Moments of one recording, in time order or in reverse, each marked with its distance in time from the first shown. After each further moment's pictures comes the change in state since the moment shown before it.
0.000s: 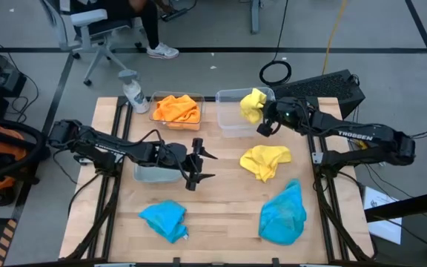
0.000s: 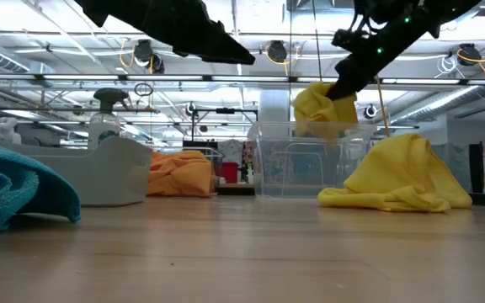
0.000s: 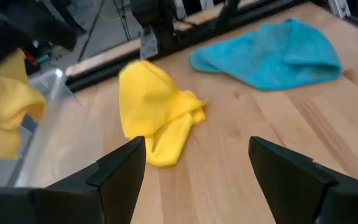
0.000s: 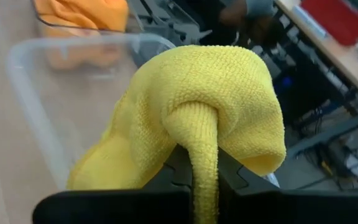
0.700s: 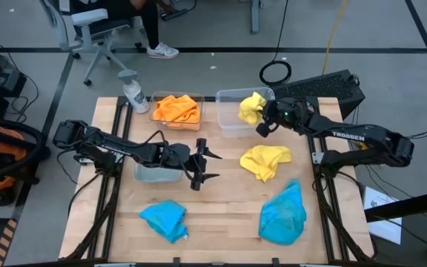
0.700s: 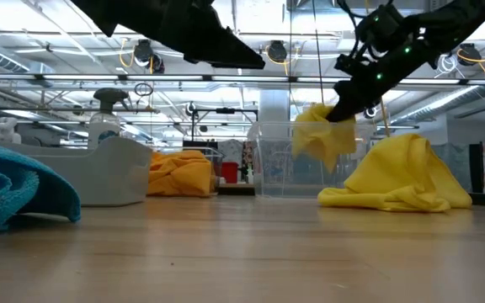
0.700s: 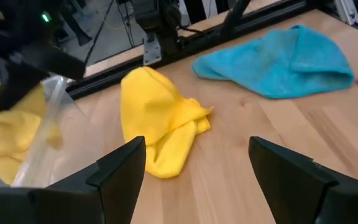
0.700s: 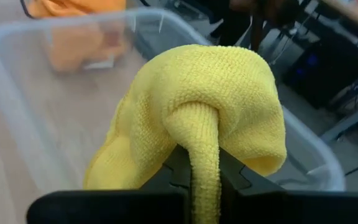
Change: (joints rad) left arm 0.010 0.058 0.000 0.105 0.004 0.007; right arm -0.113 0.035 -0.162 0.214 -0.157 0.118
